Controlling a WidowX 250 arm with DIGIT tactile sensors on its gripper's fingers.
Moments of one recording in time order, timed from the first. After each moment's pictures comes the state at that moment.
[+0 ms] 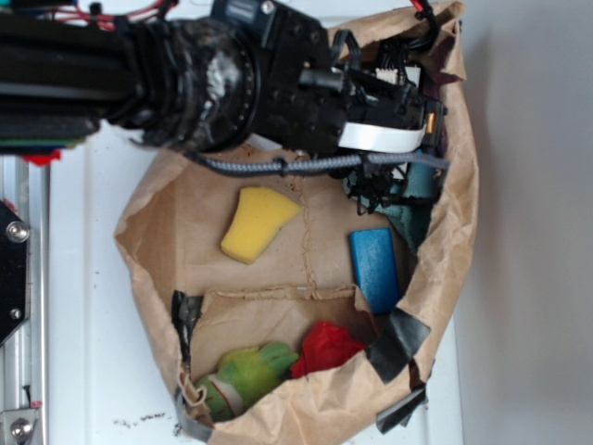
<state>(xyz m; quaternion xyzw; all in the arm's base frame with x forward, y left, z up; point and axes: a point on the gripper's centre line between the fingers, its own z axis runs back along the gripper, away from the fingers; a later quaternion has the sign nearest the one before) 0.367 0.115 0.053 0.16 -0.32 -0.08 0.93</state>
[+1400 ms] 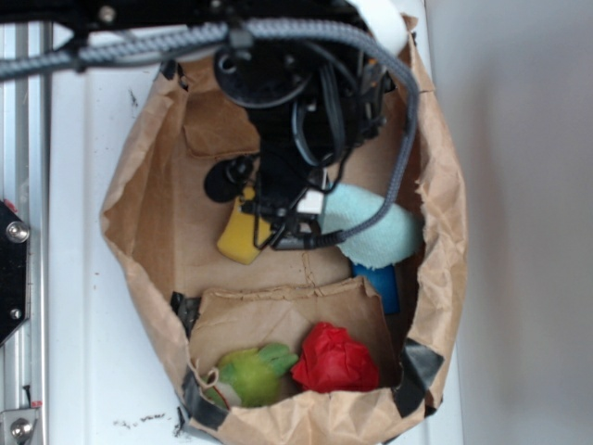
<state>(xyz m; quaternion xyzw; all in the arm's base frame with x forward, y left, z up) 0.288 0.063 0.161 -0.04 -0.22 -0.07 0.97</state>
